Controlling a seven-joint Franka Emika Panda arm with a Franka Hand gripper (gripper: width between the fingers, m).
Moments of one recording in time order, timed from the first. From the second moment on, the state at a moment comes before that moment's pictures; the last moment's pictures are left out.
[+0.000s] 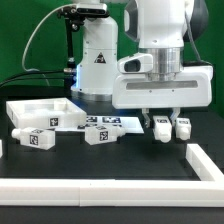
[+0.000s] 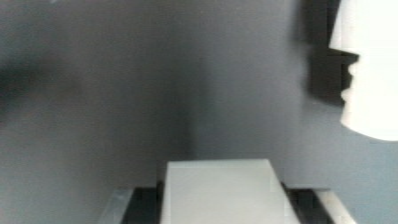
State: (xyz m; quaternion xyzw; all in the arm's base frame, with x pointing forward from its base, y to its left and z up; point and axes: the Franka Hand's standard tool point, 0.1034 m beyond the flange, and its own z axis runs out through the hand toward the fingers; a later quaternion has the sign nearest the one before) arm 0.440 0.106 0.032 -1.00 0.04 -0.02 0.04
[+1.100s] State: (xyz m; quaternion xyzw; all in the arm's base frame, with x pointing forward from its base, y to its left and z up) arm 0.384 0.092 0.005 -1.00 0.04 -0.01 0.03
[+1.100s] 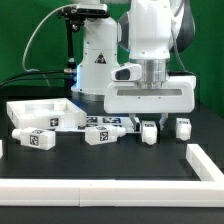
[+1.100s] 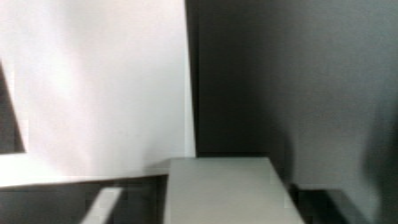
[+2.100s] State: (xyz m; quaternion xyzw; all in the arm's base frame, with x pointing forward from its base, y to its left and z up) arm 0.380 0.074 0.075 -1.00 0.00 0.02 0.03
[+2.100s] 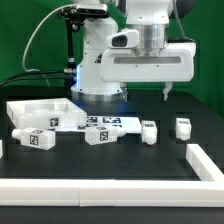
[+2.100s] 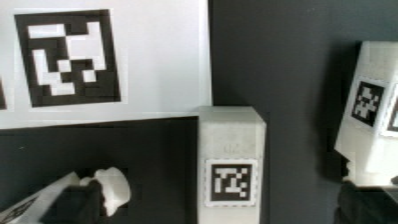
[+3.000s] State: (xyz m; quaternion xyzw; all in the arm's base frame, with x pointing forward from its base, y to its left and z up) arm 0.370 -0.023 0.076 -0.99 -0.09 0.01 0.04
